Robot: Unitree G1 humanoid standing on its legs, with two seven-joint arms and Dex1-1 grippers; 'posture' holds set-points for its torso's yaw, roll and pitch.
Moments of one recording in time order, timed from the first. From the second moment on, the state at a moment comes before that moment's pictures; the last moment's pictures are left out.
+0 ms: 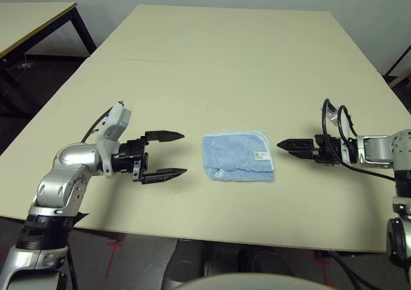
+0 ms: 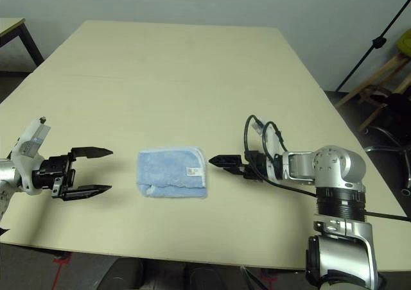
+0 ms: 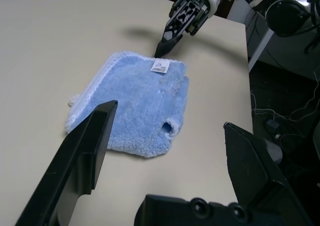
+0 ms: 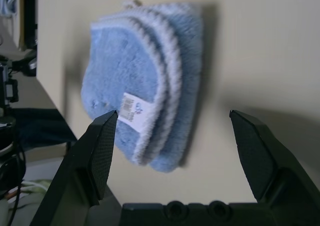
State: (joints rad) left arm -0.18 0.74 0.11 -0.08 -0.56 0.20 -1.36; right arm -0.55 -0.59 -0.22 0.20 0.93 1.58 0.50
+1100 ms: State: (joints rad) left arm -0.22 0.73 0.09 -0.15 -0.59 0.30 -1.30; right arm -0.58 -0.42 -0.21 0.31 0.94 1.58 0.33
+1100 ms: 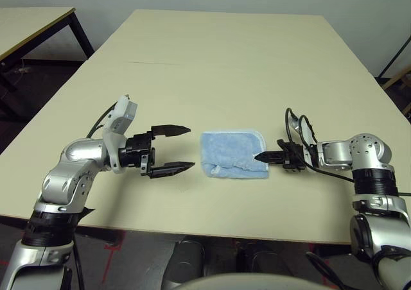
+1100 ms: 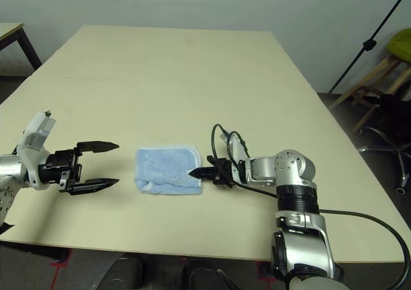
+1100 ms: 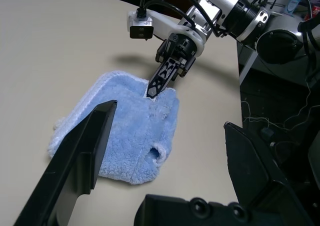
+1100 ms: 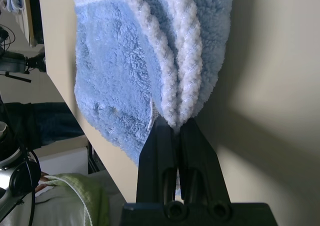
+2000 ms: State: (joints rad) left arm -0.35 0.68 0.00 0.08 -0.51 0.16 -1.41; right arm -0.43 -0.30 -0.96 0.01 0.95 1.02 -0.15
